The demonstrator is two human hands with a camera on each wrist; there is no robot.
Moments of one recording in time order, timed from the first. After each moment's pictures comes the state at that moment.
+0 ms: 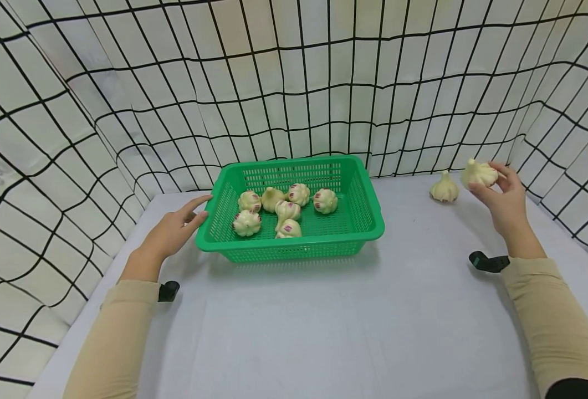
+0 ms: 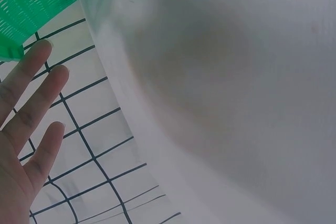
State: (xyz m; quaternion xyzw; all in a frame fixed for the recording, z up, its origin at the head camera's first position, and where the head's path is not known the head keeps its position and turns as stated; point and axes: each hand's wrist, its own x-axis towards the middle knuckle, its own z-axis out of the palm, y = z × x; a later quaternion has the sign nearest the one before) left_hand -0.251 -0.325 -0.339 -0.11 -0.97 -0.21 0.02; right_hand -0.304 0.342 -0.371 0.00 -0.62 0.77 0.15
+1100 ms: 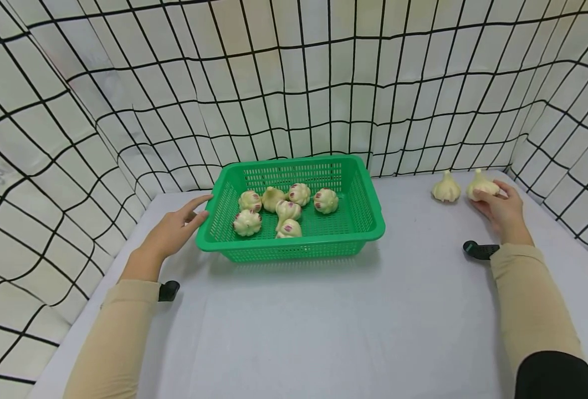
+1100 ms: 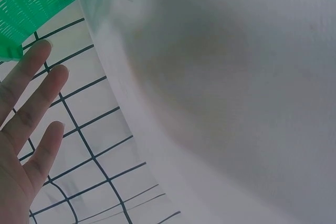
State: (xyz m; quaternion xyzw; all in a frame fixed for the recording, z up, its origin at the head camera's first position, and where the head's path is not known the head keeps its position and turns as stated) left_hand -0.250 -0.325 -0.338 -0.11 -0.97 -0.21 0.02; right_hand -0.332 0.366 -0.395 -0.19 -0.55 0.81 0.06
